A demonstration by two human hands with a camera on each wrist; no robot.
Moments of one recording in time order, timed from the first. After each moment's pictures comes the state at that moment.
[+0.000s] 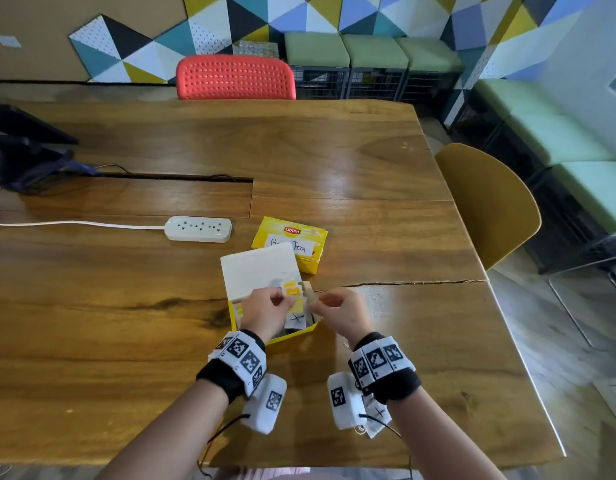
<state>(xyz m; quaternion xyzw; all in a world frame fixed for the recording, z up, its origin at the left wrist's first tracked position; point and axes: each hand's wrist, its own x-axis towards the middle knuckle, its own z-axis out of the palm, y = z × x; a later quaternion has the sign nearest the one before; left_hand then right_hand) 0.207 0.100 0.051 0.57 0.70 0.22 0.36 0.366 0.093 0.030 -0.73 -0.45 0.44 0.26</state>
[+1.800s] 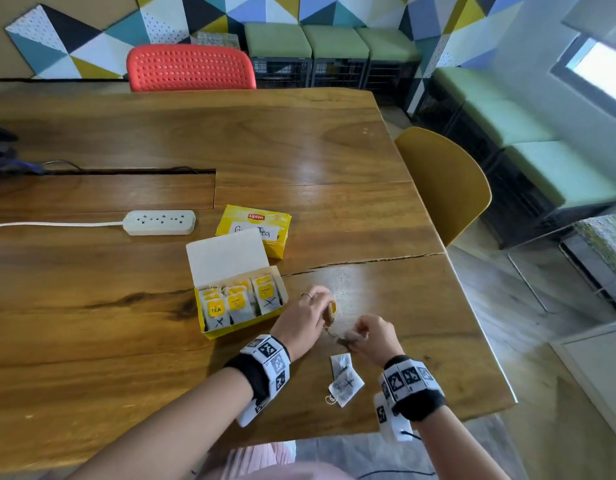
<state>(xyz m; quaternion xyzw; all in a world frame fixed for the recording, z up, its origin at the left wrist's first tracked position) 0.288 0.052 0.025 0.86 0.42 0.12 0.28 0.471 0.001 0.011 -0.78 -0.54 0.31 0.08</state>
